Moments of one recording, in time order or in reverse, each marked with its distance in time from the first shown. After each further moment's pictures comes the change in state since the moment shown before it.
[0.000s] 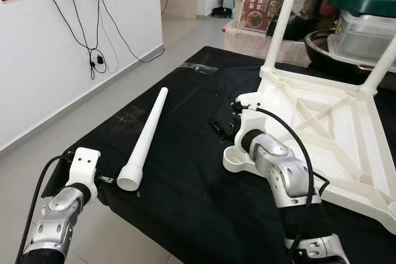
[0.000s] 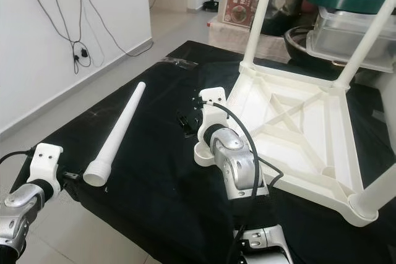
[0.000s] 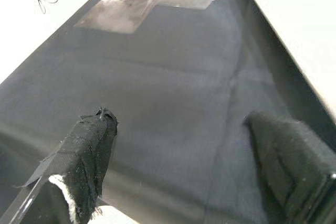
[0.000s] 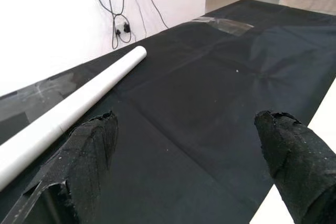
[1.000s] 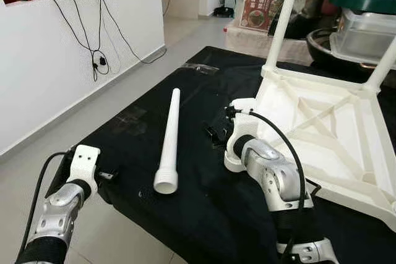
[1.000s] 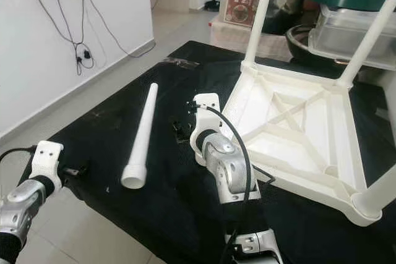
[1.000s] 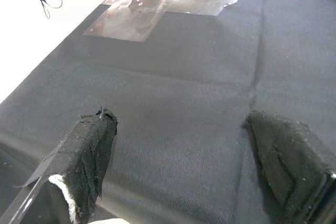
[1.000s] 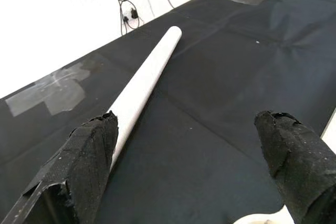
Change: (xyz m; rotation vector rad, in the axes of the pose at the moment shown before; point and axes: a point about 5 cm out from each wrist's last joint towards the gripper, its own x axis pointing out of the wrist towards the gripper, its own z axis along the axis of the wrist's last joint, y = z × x) left arm 0.014 0.003 -0.002 -0.007 -0.012 -0.002; right arm 0.001 0.013 -0.010 0.073 0.074 0.013
